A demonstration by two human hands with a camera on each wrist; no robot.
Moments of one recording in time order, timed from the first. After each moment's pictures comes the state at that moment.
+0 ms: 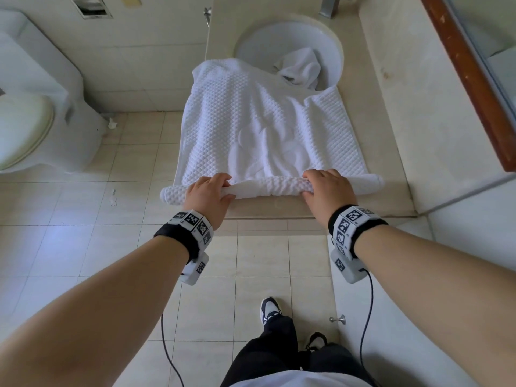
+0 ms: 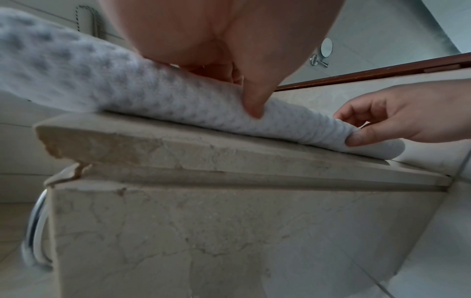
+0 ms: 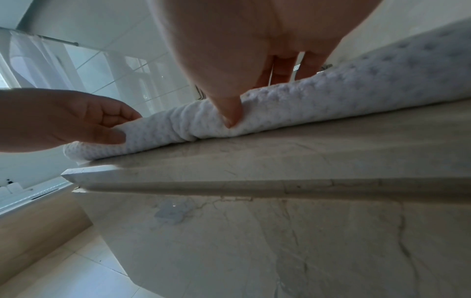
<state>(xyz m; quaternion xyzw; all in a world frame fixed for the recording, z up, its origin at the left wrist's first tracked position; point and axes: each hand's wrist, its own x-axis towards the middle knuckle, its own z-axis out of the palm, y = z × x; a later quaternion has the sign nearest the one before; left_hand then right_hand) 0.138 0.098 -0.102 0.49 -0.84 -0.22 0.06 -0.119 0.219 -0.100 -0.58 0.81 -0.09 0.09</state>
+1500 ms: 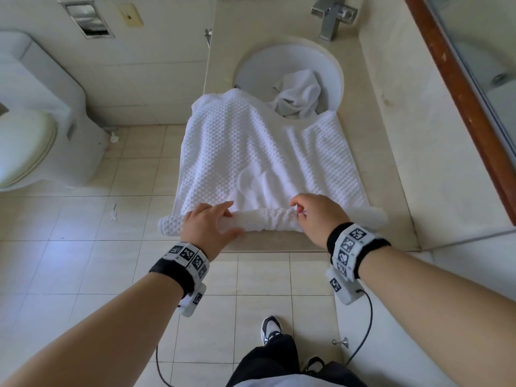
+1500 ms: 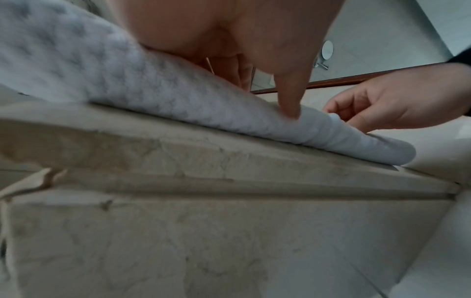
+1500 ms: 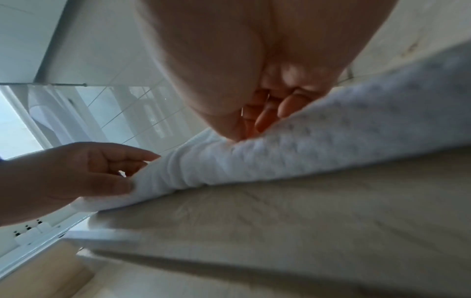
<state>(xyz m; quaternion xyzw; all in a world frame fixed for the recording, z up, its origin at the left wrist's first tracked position) 0.131 0.084 -0.102 0.49 -0.84 -0.23 0.05 -0.129 0.183 -0.079 -0.56 0.78 -0.10 0.26</state>
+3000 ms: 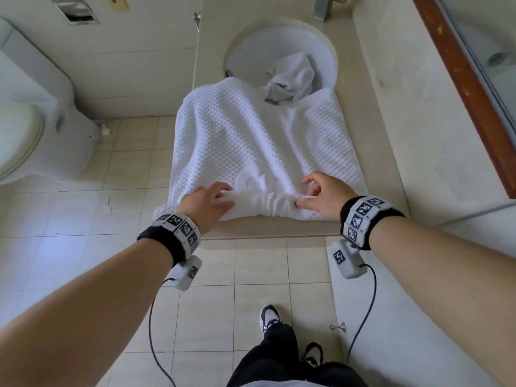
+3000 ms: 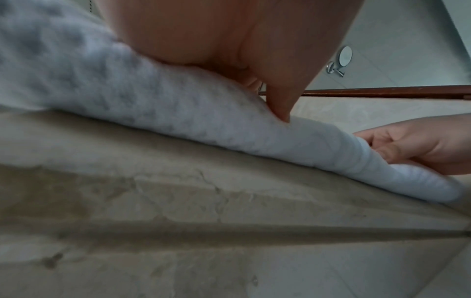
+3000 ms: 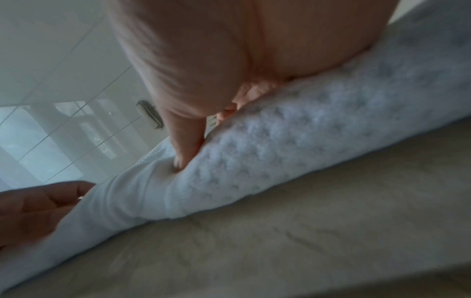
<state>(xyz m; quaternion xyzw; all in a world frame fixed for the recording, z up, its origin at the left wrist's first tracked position) 0.120 0.054 -0.108 0.50 -0.81 -0.30 -0.05 -0.168 0.190 -0.096 -0.45 0.79 -0.16 0.38</state>
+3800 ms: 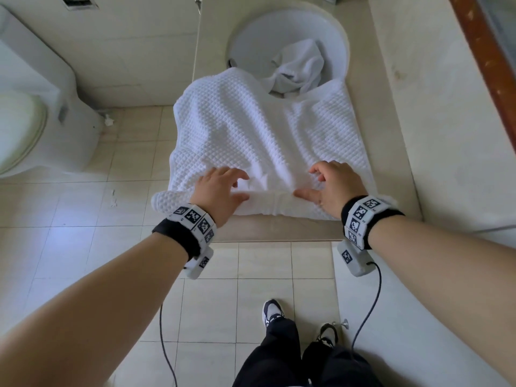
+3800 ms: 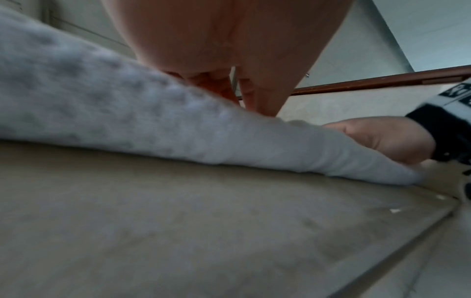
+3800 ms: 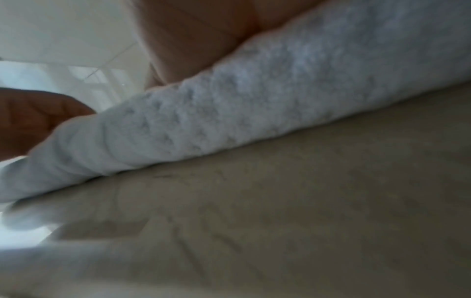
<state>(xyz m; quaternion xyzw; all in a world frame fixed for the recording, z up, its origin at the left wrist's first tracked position) 0.077 0.053 -0.089 0.44 -0.87 -0.23 0.02 -0.180 0.171 -0.105 -0.54 0.80 -0.13 0.21</state>
